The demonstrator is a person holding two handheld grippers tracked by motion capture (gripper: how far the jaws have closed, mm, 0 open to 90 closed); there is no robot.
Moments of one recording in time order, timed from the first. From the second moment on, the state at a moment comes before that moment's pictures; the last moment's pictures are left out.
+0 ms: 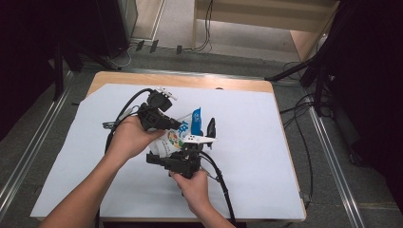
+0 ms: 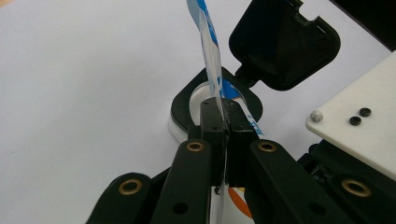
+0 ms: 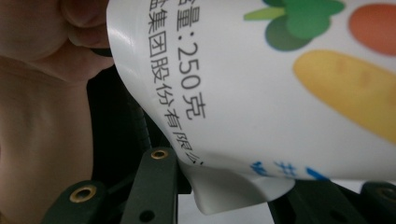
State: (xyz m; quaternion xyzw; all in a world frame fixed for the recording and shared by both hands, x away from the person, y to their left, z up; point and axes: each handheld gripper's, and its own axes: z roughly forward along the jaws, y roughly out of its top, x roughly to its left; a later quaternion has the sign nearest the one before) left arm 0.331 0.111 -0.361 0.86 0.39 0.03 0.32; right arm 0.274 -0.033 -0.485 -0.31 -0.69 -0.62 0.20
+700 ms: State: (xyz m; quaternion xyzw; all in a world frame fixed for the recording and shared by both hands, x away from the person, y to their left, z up) left arm 0.326 0.133 -0.379 0.85 0.38 0.01 0.36; right arm 0.270 -0.033 -0.505 -0.34 -0.71 -0.60 0.16
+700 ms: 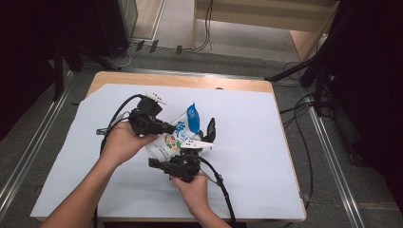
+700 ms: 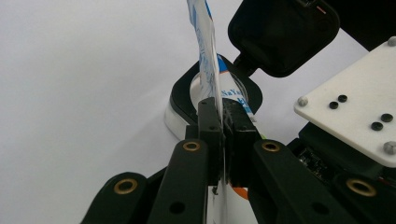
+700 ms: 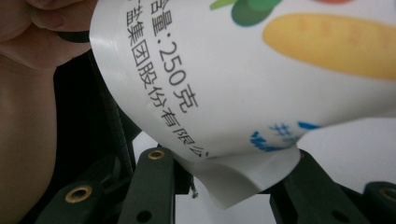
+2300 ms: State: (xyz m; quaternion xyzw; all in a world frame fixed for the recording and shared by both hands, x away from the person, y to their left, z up) left arm 0.313 0.156 -0.397 0.84 0.31 -0.04 0.43; right arm 0.259 -0.062 -0.525 -0.38 -0.72 -0.57 0.10
